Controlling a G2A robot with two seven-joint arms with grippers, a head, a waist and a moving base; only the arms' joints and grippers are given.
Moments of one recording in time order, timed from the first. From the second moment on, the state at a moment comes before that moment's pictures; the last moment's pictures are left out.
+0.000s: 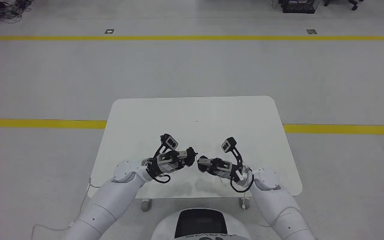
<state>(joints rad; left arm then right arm) 1.38 -1.13 -1.00 -1.33 -0.98 -0.32 -1.21 -1.49 -1.37 1.24 -1.22 0.45 -0.34 1.17</state>
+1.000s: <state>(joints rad) 1.38 -1.13 -1.00 -1.33 -0.98 -0.32 -1.21 -1.49 -1.36 1.21 -1.23 0.38 -0.34 1.10</state>
